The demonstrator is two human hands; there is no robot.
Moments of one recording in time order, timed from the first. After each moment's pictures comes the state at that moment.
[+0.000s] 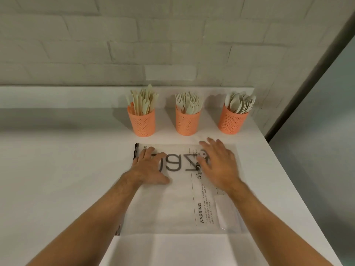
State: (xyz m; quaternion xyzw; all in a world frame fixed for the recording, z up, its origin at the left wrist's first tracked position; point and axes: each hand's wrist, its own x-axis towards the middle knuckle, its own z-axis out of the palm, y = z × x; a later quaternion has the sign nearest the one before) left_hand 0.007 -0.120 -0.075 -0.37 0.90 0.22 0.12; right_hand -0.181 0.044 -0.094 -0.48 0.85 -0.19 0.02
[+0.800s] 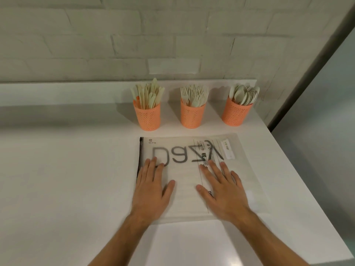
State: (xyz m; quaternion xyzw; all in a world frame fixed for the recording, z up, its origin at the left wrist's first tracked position) left_hand 0.074 -0.050 -0.118 -0.36 0.91 0.15 -0.11; right_hand -0.098 0.107 -0.110 -0.47 0.87 -0.06 0.10
